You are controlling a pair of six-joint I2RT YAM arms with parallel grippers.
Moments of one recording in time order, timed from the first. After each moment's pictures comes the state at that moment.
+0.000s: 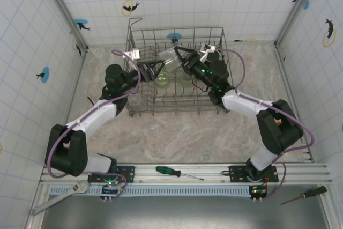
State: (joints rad) left arm -0.35 1.36 0.81 0.59 0.64 -0.74; right arm 0.61 1.63 1.00 0.84 -0.25 1.29
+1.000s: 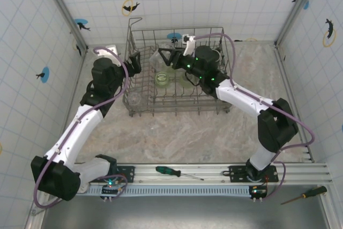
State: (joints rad) left arm -0.32 1.13 1.00 -0.08 -0.06 -0.34; right arm 0.70 1.69 1.31 0.36 -0.22 0.59
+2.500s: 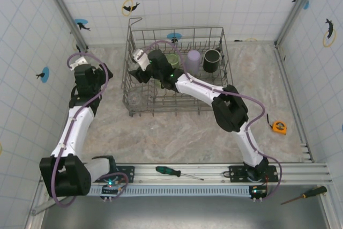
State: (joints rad) left arm 0.03 1.15 0.88 -0.16 -0.12 -0.42; right arm 0.86 2.25 1.90 0.00 -0.15 -0.15
